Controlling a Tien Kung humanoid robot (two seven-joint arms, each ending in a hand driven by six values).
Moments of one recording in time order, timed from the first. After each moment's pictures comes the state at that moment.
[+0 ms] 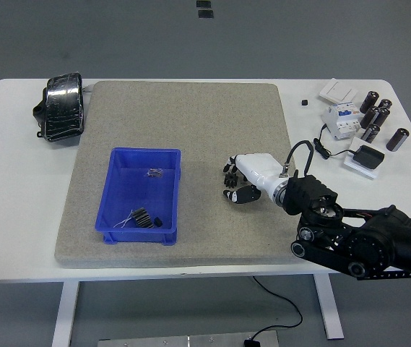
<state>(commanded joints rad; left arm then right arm) -0.07 0.24 -0.84 -0.38 1.00 0.25 0.52 0.83 -0.31 0.13 1.16 -1.61 -0.31 -0.37</state>
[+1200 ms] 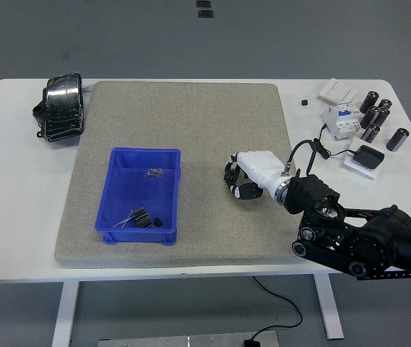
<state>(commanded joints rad) -0.07 0.25 -0.84 -0.38 0.99 0.26 0.51 0.82 -0.32 0.16 1.18 -1.63 -0.35 -0.35</state>
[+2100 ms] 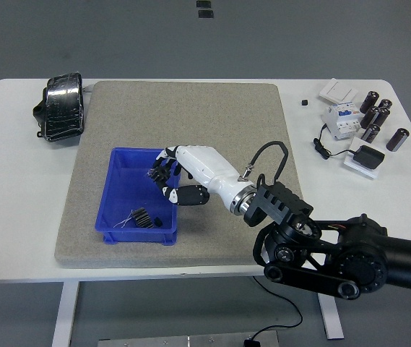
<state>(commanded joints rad) -0.06 0.25 -0.85 -0.38 1.00 0.26 0.52 0.81 -0.26 0.20 1.49 -1.60 -0.43 -0.36</state>
